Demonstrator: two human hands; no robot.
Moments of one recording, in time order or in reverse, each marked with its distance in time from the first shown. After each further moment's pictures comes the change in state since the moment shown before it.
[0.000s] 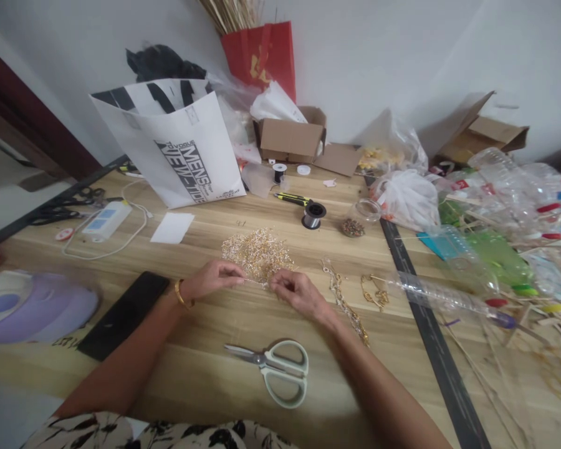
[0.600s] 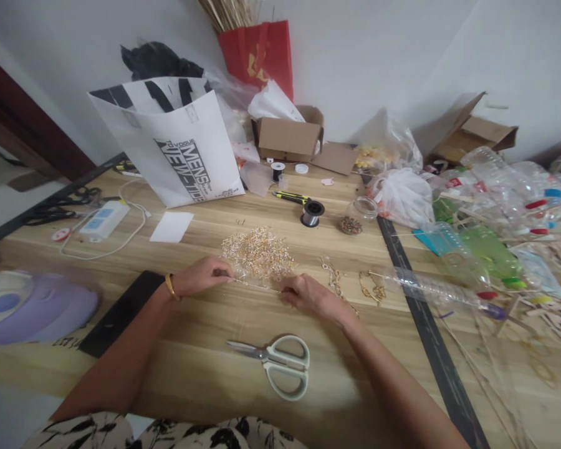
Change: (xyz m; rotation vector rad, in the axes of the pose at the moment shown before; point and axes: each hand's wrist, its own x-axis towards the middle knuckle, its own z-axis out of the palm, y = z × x) left_hand -0.010 0.000 -0.022 0.381 -0.057 -0.054; right_hand -0.009 -0.008 -0.016 -0.522 -0.210 0.007
